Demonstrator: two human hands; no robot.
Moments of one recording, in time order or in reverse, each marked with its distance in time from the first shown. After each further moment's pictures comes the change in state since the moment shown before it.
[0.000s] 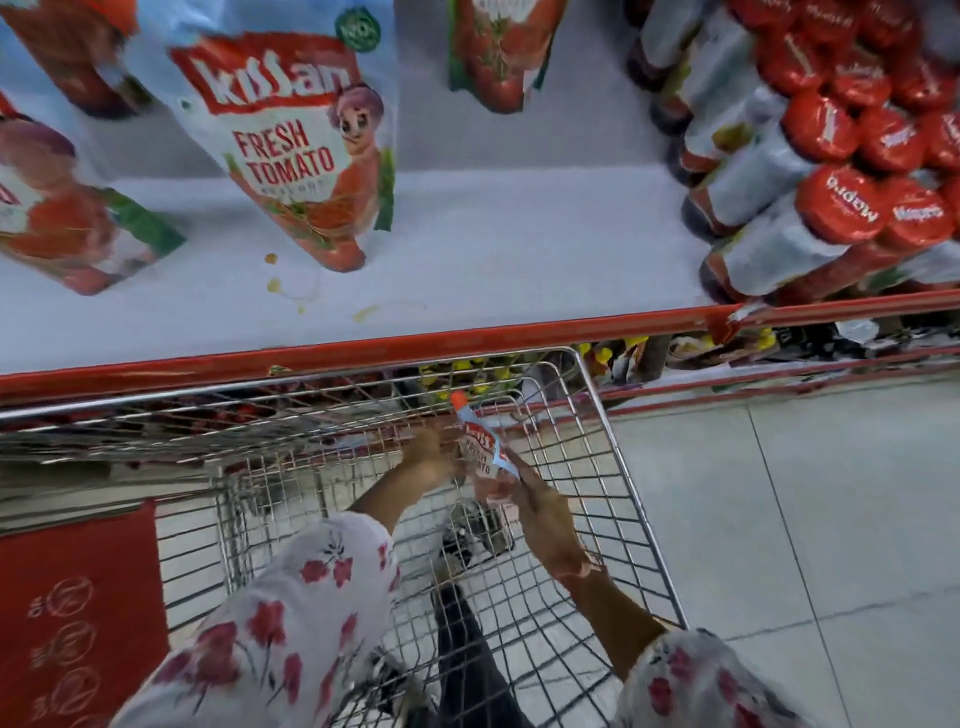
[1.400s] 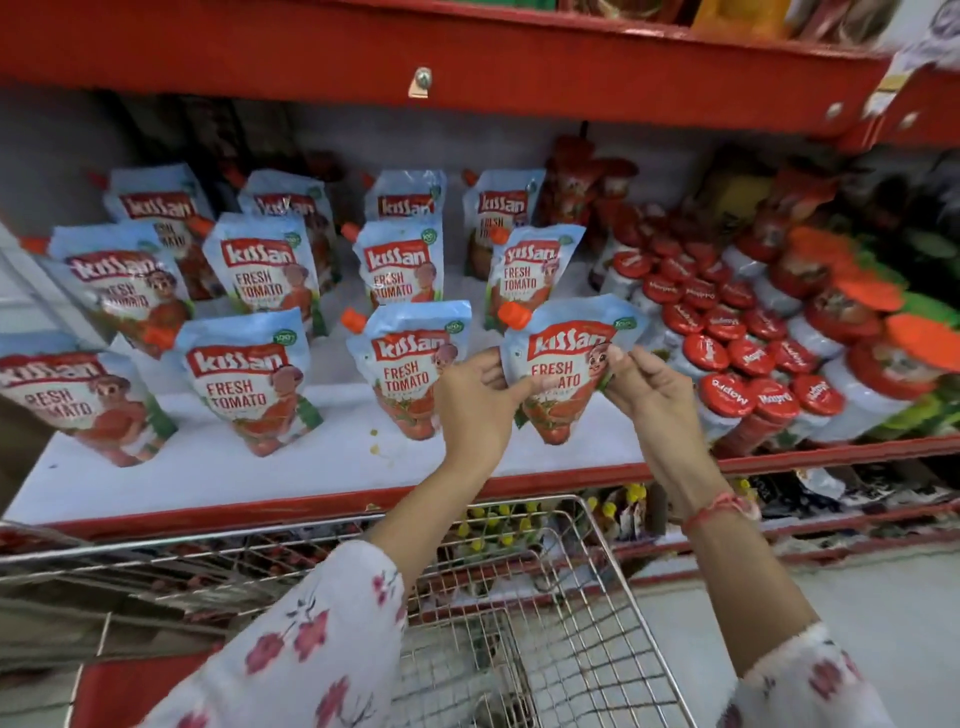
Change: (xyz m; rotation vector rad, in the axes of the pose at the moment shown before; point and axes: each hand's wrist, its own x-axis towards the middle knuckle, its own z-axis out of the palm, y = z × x) left_hand -0.210 0.226 0.010 -0.078 0.363 1.051; right_hand 0.023 -0.246 -0.210 0.739 0.268 -0.490
